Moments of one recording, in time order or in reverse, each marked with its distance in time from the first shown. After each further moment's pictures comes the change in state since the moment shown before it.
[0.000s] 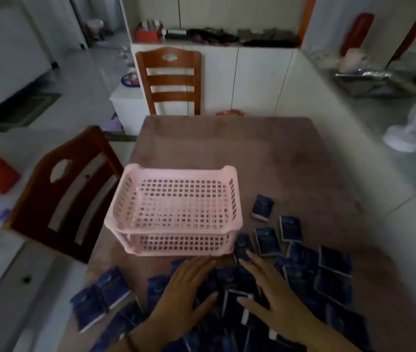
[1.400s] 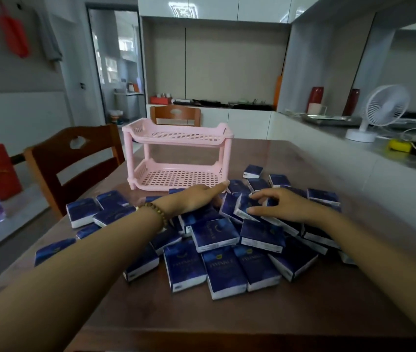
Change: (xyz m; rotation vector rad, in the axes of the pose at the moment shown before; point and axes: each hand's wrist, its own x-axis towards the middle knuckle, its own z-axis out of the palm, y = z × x) left_hand -0.003 0.011 0.059 -0.180 0.009 -0.099; right_hand -0.026 0.076 0.054 -0.119 0.375 -0.145
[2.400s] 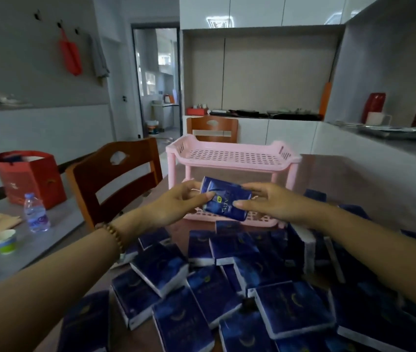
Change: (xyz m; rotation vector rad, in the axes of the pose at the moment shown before) left_hand -0.008 -0.084 -0.119 -0.301 0.153 0.126; right_hand 0.138 -0.090 0.044 0.260 -0.178 -0.189
